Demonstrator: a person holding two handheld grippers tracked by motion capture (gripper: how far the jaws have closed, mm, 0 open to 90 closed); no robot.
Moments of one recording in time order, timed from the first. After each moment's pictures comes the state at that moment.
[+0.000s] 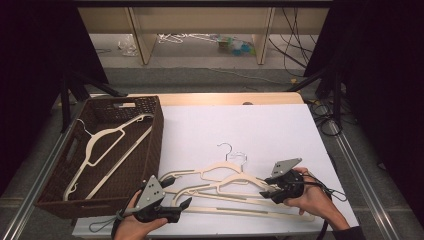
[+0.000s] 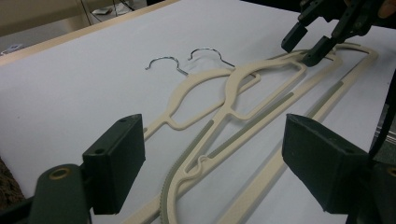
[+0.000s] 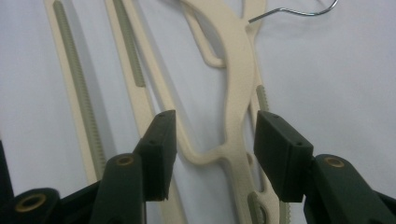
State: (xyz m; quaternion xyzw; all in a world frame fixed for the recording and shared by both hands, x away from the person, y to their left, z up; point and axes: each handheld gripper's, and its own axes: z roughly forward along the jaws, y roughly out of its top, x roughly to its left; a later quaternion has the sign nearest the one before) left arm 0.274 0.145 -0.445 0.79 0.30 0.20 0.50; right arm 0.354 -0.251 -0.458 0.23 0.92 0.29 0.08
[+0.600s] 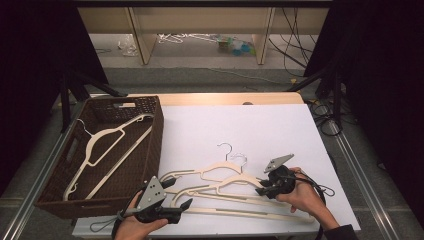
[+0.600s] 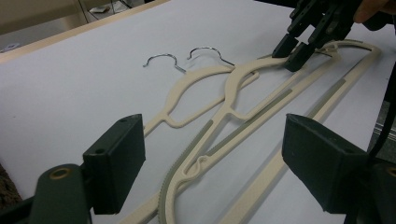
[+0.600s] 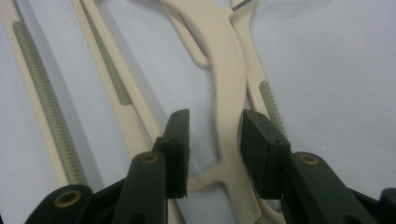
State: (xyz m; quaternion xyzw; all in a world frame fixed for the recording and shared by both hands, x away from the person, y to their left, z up) left arm 0.274 0.143 -0.447 0.79 0.30 0.19 0.50; right arm 0.366 -0.238 -0.469 0.30 0.91 0.27 0.04
